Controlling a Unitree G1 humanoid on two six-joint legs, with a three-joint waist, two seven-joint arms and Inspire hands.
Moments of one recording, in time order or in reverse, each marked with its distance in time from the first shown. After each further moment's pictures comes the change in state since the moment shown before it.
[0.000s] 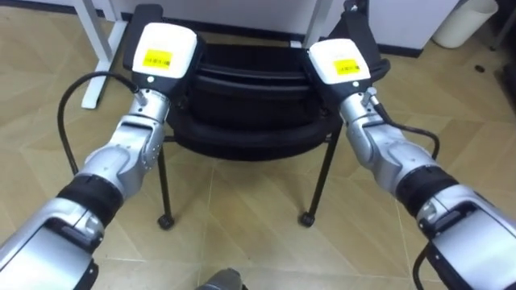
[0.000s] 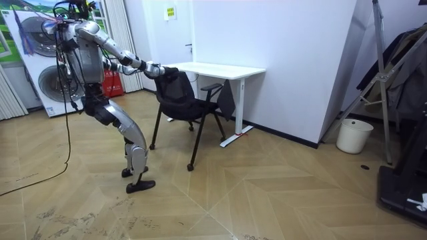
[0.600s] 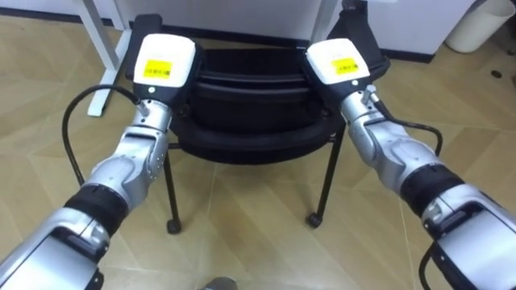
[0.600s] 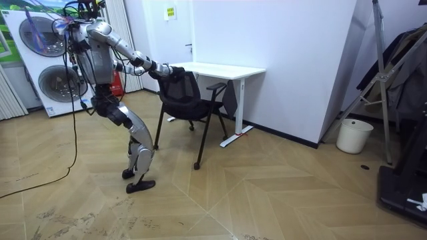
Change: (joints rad) left arm 0.053 -0.032 0.006 0.009 -0.008 0.021 0.027; right arm 0.020 -0.008 0.006 -0.015 -0.038 -0.005 0.051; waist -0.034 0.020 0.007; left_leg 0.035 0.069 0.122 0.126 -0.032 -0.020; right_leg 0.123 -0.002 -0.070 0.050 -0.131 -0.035
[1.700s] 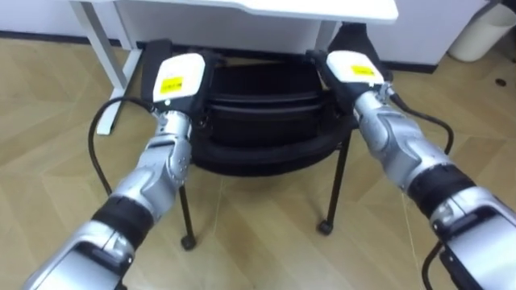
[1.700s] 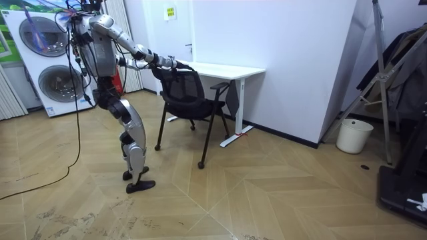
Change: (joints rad) left arm 0.063 -0.102 0.103 -0.102 -0.182 0.030 -0.209; right arm 0.043 -0.041 -0.097 -0.149 0.209 0.099 0.271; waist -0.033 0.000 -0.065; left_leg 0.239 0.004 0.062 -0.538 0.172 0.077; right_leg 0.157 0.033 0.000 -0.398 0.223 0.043
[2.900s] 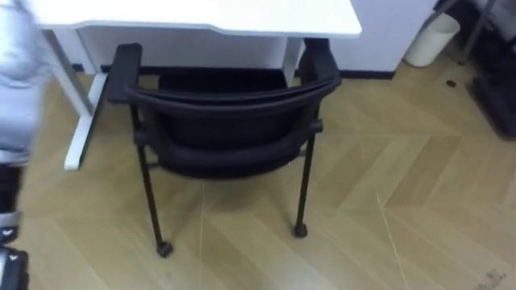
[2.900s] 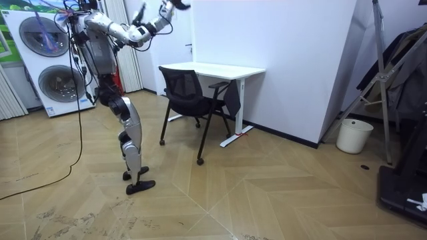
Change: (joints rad) left arm 0.020 0.402 0.662 -0.692 -0.149 -0.074 0.057; right arm 0.050 -0.463 -0.704 -0.686 0.154 -0.048 -0.386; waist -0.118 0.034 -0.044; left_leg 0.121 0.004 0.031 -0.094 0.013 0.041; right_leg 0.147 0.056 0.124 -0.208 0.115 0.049
